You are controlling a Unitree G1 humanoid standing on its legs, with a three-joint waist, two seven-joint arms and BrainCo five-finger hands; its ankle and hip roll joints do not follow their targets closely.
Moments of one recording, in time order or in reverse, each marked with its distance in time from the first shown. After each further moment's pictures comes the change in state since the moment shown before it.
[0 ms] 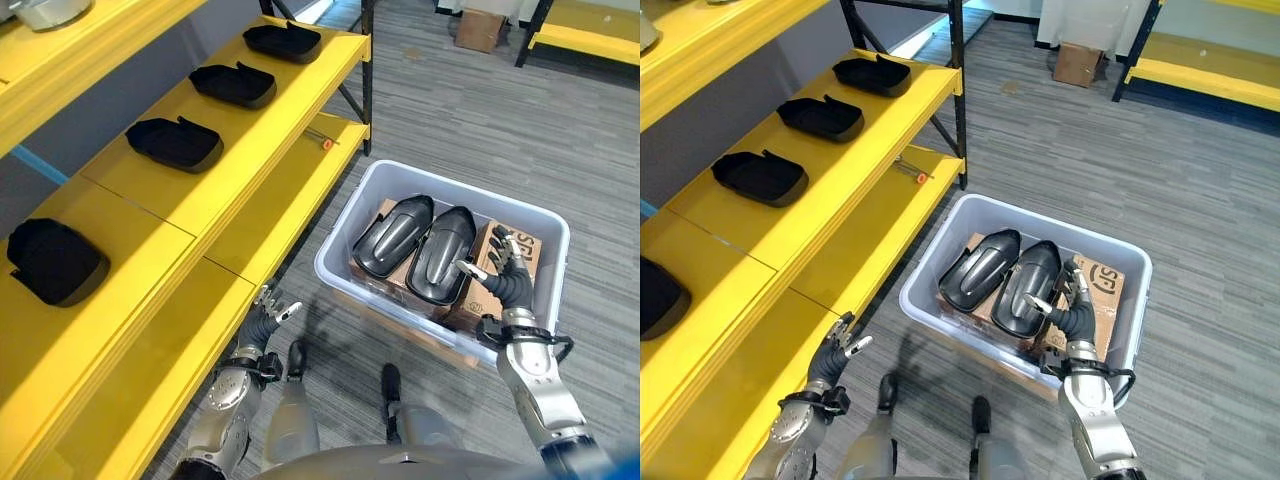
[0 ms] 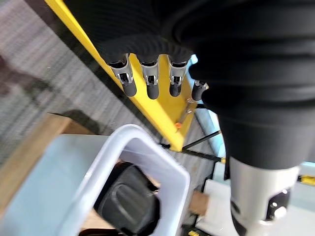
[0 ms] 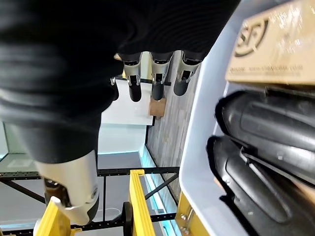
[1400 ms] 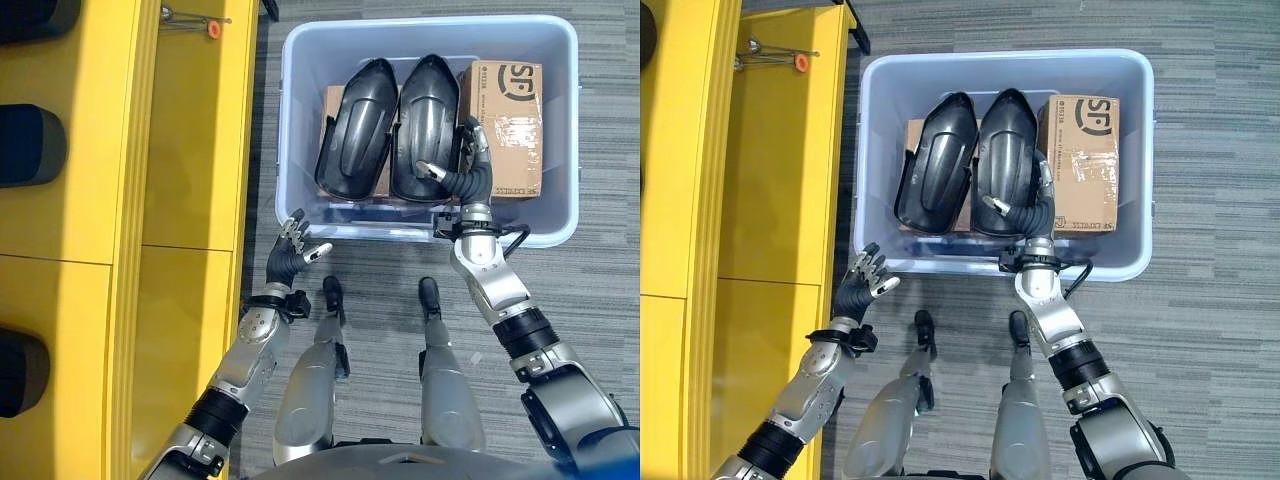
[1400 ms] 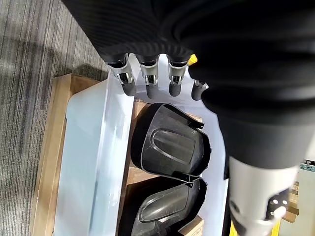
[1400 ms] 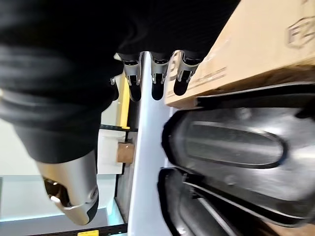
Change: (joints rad) left arm -0.344 0.026 -0.139 -0.066 -0.002 -0.047 0.117; right arm -0.585 -0.001 0.157 0.275 -0.086 0.037 -0.218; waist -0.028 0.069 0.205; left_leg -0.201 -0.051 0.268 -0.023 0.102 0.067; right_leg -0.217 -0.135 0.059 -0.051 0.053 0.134
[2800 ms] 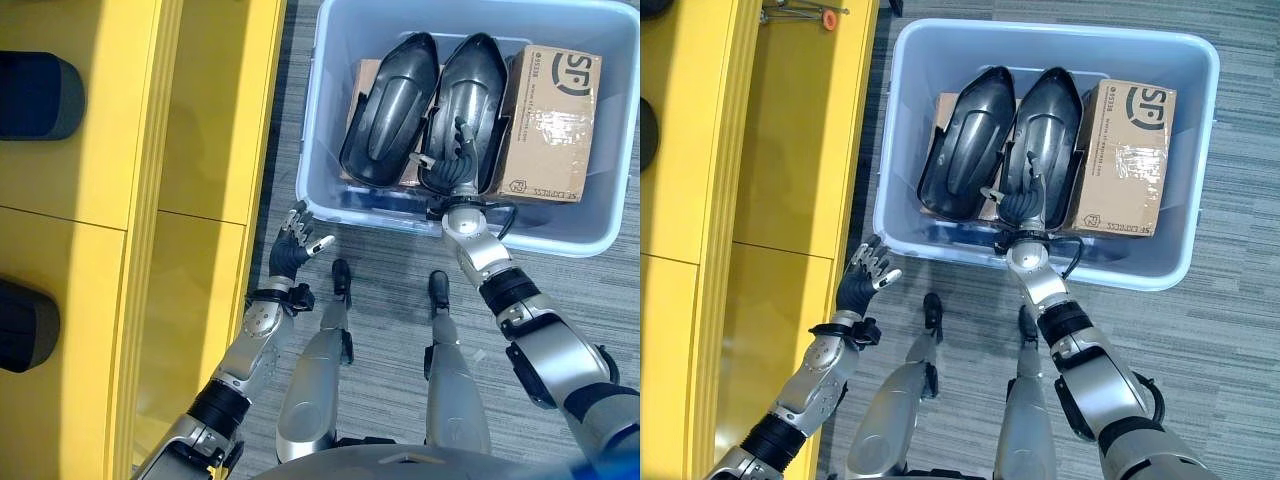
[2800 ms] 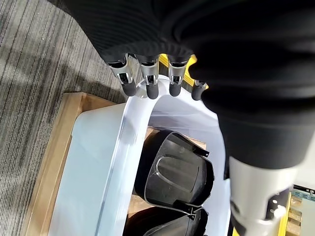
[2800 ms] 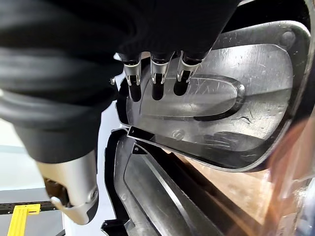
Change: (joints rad) left arm -0.041 0.018 -0.041 -0.001 -0.043 -0.033 0.037; right arm -0.319 0.031 0.060 0.454 0.083 0.041 0.009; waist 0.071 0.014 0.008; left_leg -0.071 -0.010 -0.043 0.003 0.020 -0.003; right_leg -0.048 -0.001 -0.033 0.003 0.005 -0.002
